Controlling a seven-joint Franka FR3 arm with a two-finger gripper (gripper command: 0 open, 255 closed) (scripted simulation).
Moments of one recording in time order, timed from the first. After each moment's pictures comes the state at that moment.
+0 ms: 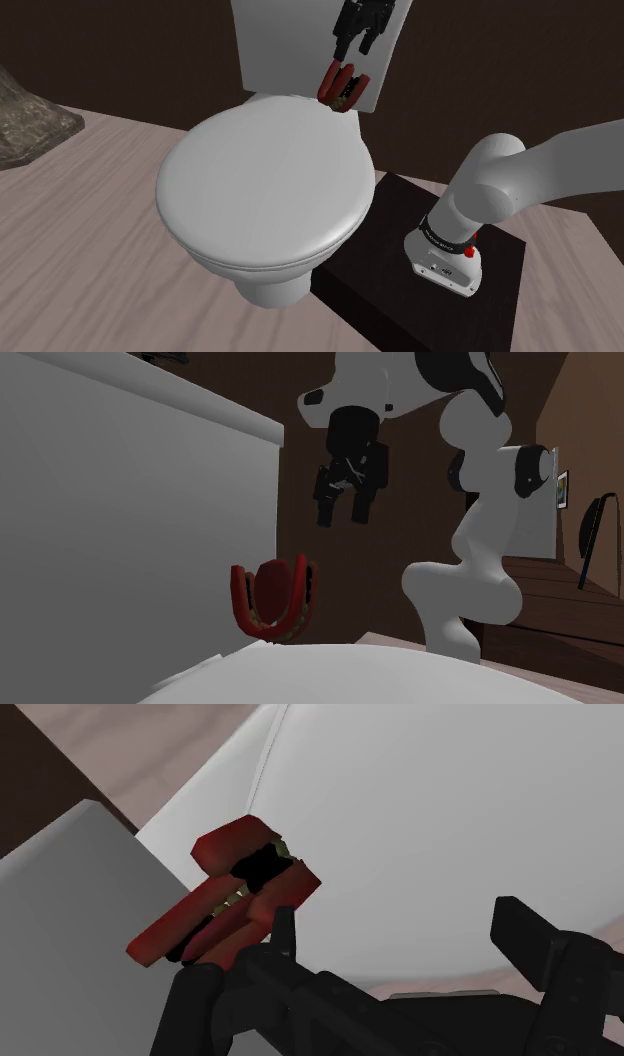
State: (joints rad) arm 0.00 -0.77 0.07 -2.27 0.09 1.71 0.13
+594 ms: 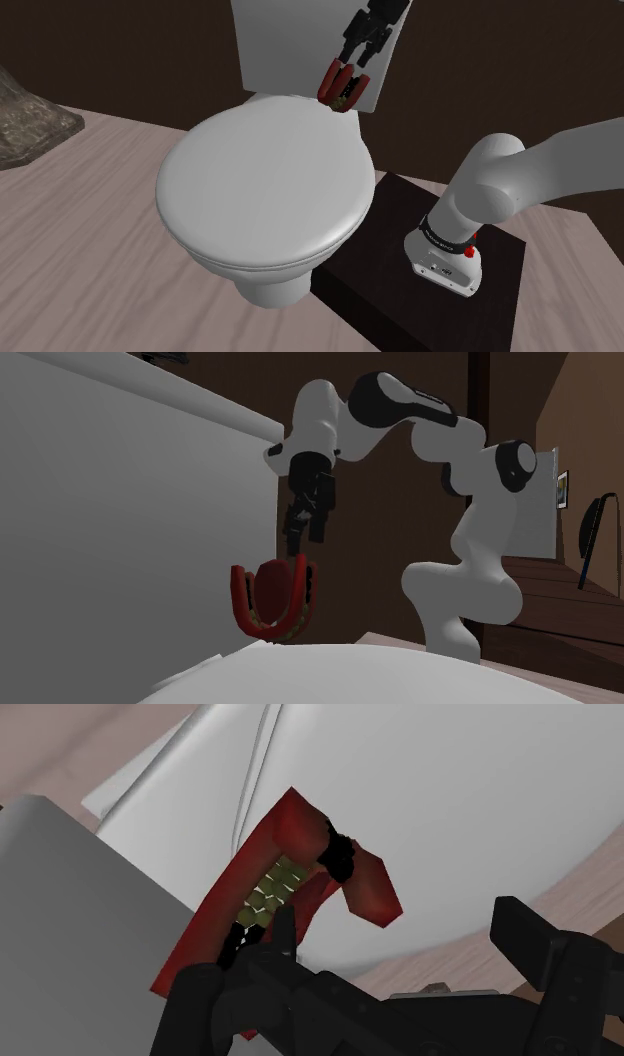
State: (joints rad) arm 0.02 -0.75 -0.20 -2.39 0.23 1.88 -0.09
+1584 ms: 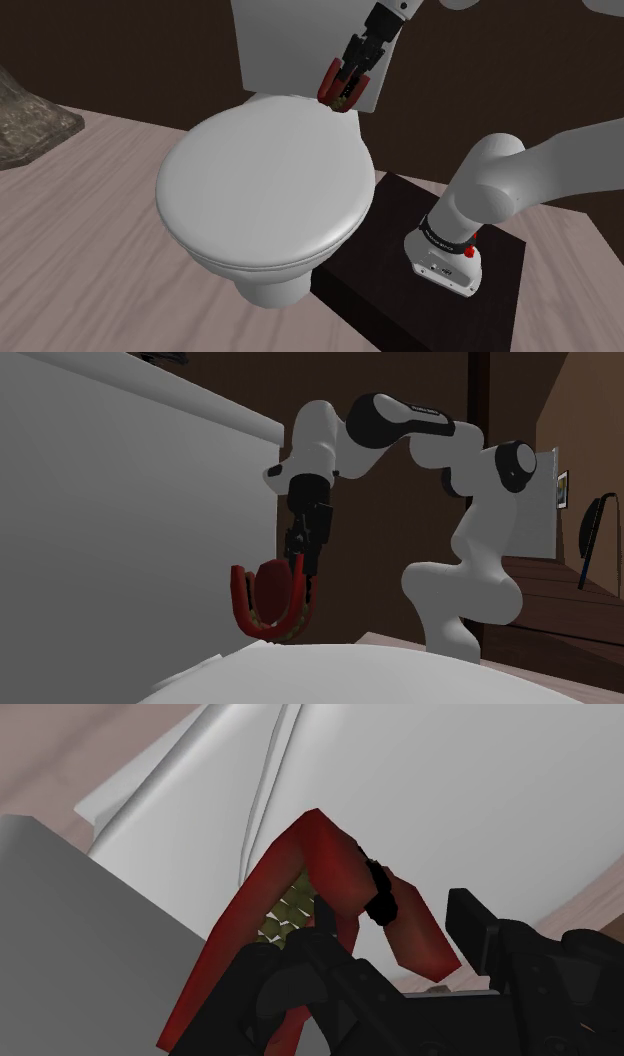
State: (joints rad) arm 0.01 -0.76 -0.21 -2.49 0.24 1.97 -0.13
